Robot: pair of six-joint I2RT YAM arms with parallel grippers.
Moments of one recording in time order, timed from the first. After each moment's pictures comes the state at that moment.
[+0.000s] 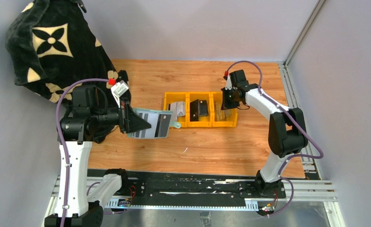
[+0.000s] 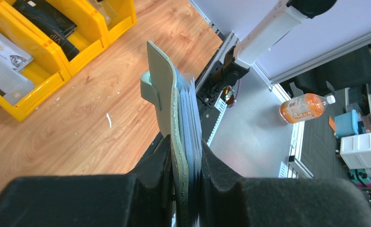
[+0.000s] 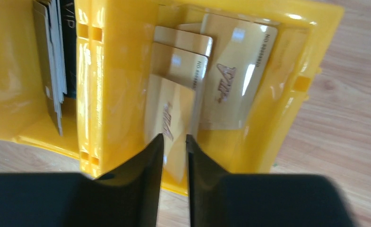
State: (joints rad) left arm 0.01 0.90 1.31 -1.13 1.19 0.05; right arm 0.28 1.75 1.27 -0.54 -0.18 0.15
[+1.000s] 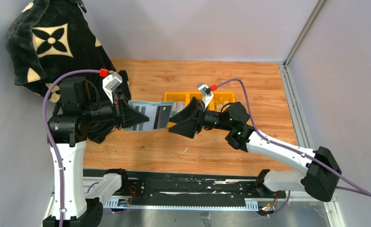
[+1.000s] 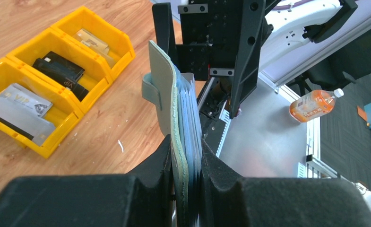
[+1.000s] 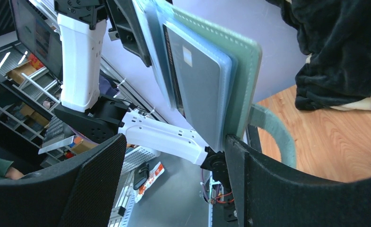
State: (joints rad) left arm 0.01 0.95 1.52 -1.13 1.23 0.08; right arm 0.93 1.21 0.83 0.73 -0.58 0.83
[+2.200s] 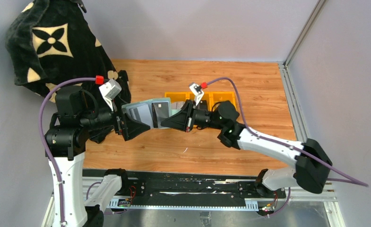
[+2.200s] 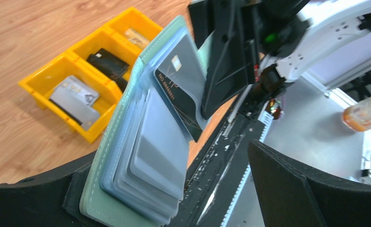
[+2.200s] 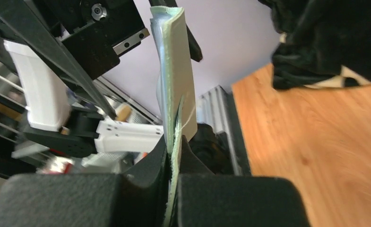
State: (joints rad) left arm 0.02 0.84 1.43 -1.11 1.02 0.16; right arm 0.95 1.29 1.08 0.33 -0.55 0.70
